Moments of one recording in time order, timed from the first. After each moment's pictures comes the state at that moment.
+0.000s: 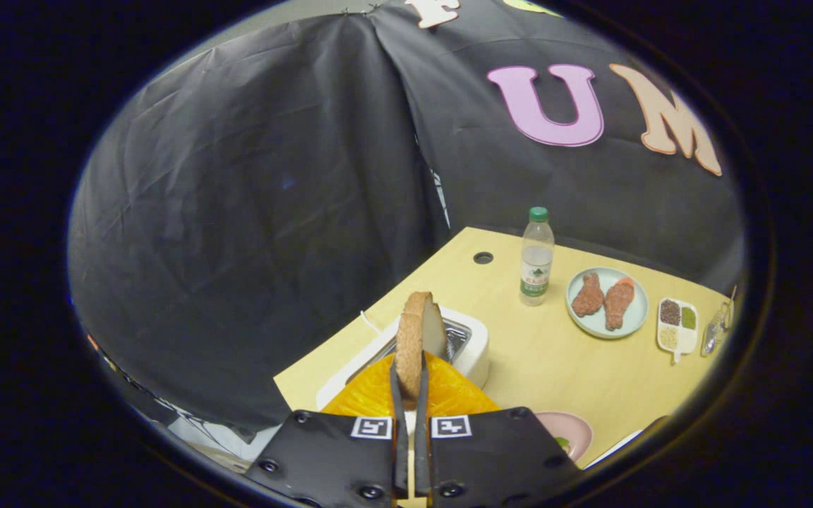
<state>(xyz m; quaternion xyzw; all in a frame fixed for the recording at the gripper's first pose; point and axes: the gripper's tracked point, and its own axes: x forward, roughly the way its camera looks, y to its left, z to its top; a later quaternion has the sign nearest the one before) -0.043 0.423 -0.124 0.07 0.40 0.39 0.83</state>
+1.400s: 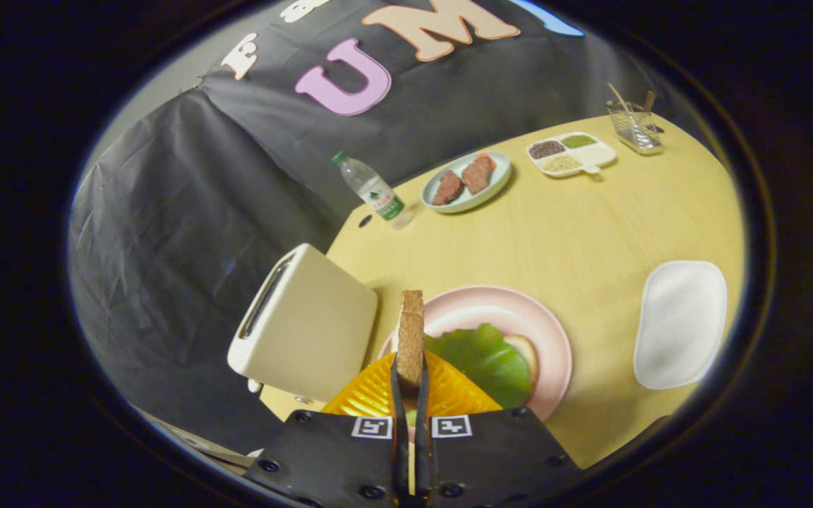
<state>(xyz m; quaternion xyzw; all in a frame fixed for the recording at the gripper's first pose) -0.097 0.229 -0.293 0.24 0.49 0.18 0.82</state>
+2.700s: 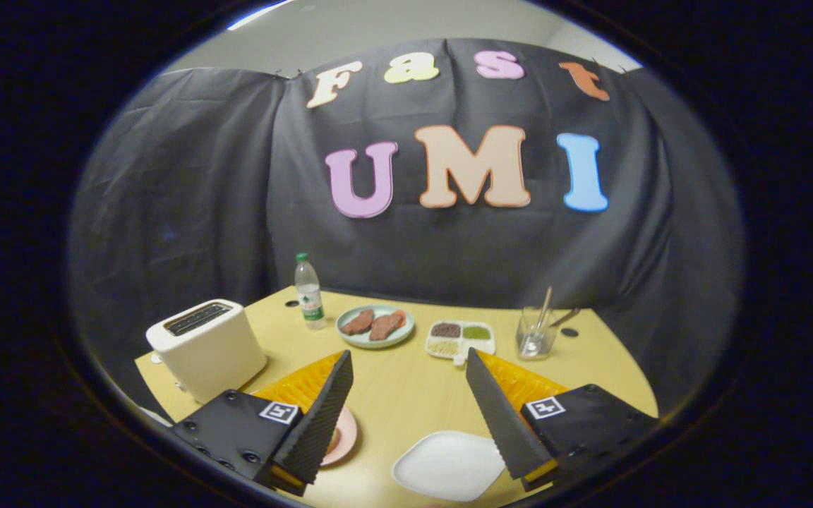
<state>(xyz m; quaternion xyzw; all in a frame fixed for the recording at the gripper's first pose) -0.002 0.061 -0.136 -0.02 0.18 0.14 0.97</state>
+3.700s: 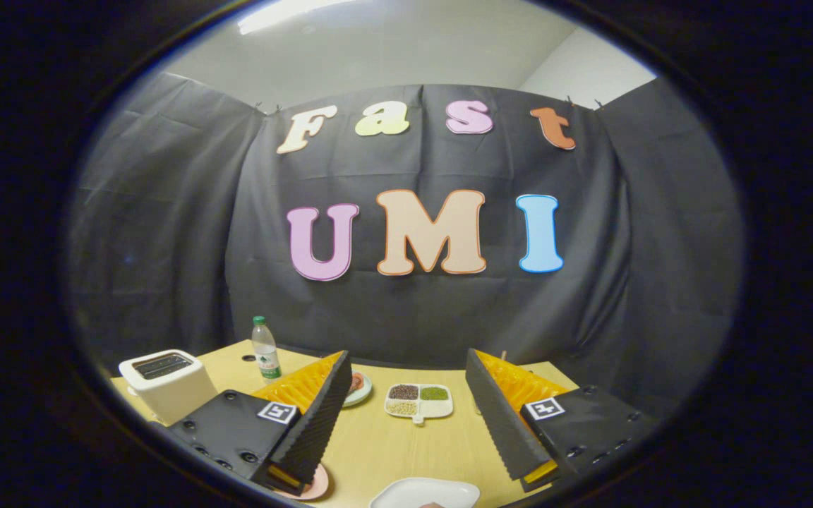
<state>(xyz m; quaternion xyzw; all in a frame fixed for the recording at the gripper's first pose) 0.034 0.035 -0.081 0.00 0.09 0.05 1.00</state>
